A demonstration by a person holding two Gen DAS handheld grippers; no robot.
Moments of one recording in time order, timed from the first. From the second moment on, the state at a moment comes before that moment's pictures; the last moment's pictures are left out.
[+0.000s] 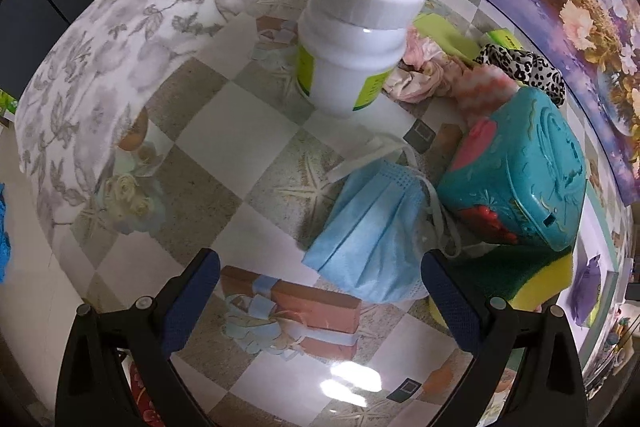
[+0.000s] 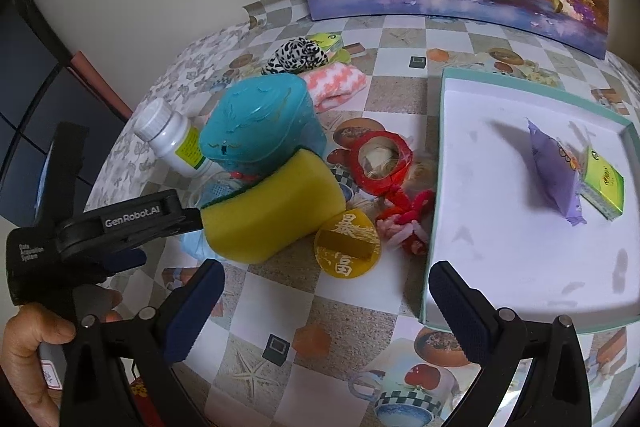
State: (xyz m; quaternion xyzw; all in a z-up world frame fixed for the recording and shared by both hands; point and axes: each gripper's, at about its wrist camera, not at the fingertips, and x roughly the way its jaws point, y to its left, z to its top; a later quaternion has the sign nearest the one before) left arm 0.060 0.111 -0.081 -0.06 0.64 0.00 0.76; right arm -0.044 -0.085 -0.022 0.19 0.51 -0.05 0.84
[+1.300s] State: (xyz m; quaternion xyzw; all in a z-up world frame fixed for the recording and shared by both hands) left arm 0.086 0.094 -0.119 -0.13 0.65 -0.06 0.75; right arm -0.036 -0.090 -0.026 0.25 0.49 -0.04 0.84
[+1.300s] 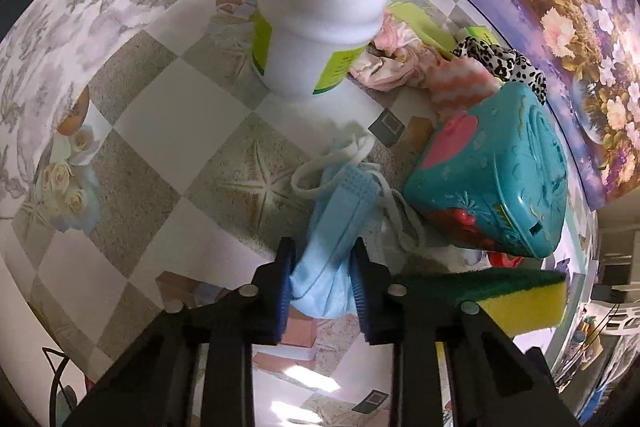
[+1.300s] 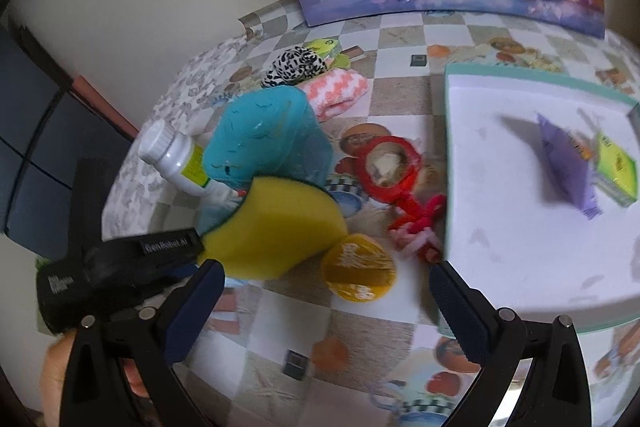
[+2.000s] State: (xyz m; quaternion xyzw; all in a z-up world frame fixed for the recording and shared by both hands) left arm 0.078 0.099 -0.120 -0.14 0.65 -0.06 0.74; right arm -0.006 -0.091 -0.042 0.33 0.46 0.01 0.82
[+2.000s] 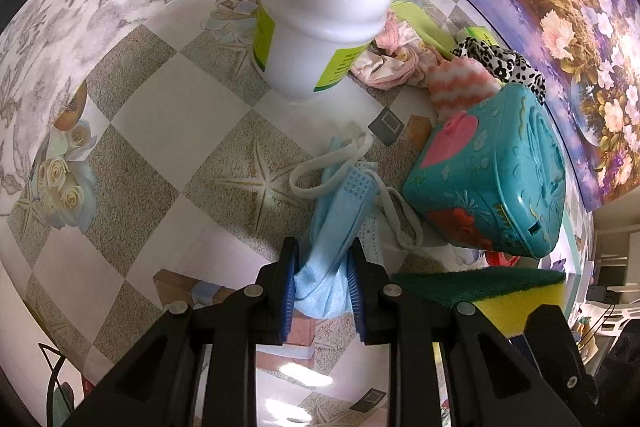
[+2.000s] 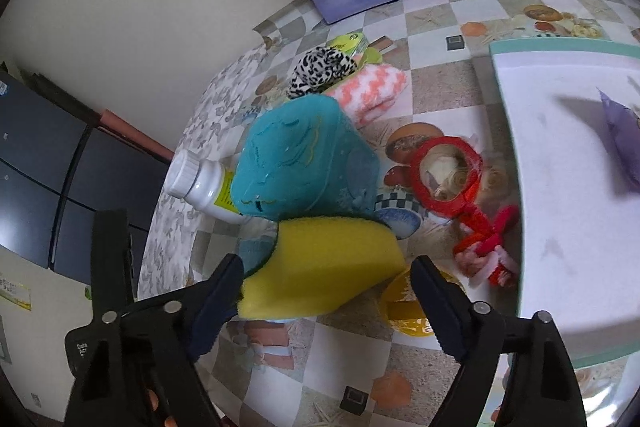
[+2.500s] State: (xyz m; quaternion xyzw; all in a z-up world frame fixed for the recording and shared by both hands) left arm 0.075 0.097 -0.116 -0.13 0.65 -0.05 0.74; right arm -0.003 -0.083 -0.042 0.32 0.47 0.03 0.82
